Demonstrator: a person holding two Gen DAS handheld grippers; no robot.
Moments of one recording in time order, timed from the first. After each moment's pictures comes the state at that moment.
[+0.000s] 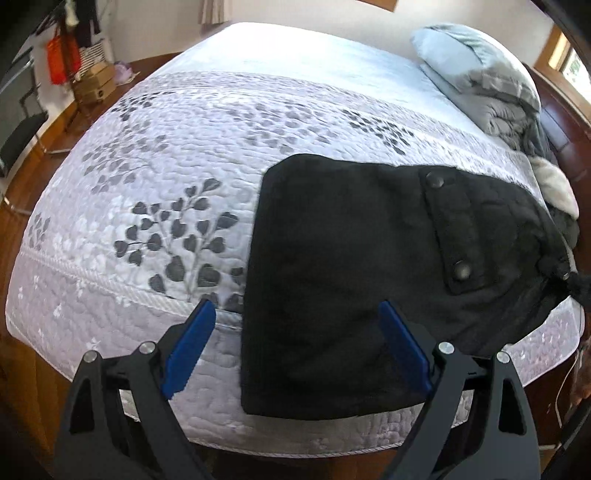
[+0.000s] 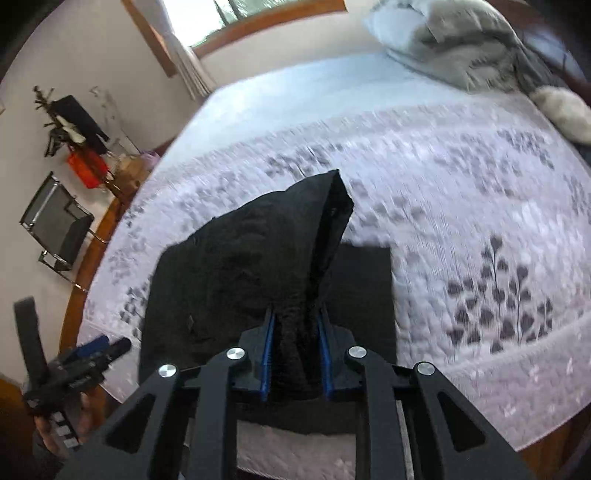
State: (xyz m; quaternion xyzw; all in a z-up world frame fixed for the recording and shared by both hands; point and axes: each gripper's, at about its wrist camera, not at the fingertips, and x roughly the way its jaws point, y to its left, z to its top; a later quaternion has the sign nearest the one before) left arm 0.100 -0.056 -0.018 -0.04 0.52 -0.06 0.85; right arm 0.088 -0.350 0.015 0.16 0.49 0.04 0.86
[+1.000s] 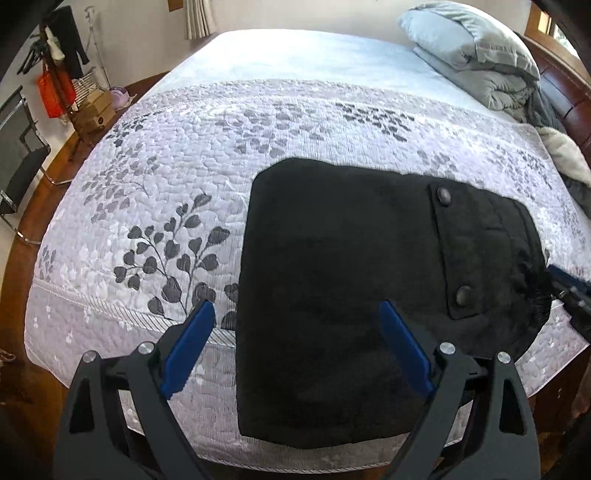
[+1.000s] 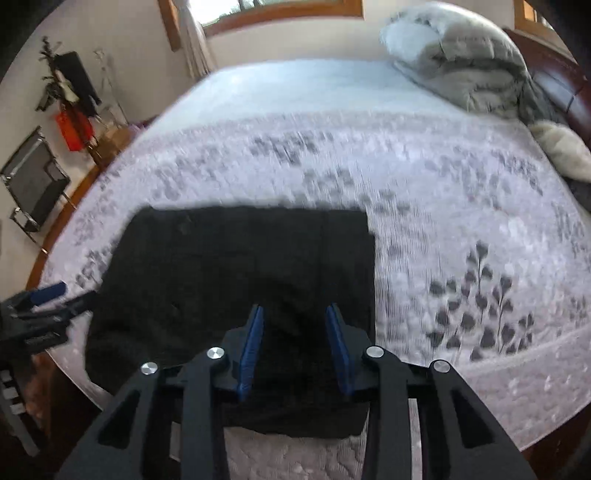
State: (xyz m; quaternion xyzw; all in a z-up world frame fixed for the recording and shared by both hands) left arm 0.112 -0.082 -0.031 0.03 0.52 -0.04 0.85; right arm 0.082 -0.336 -0.024 0.07 0.50 0.00 0.86
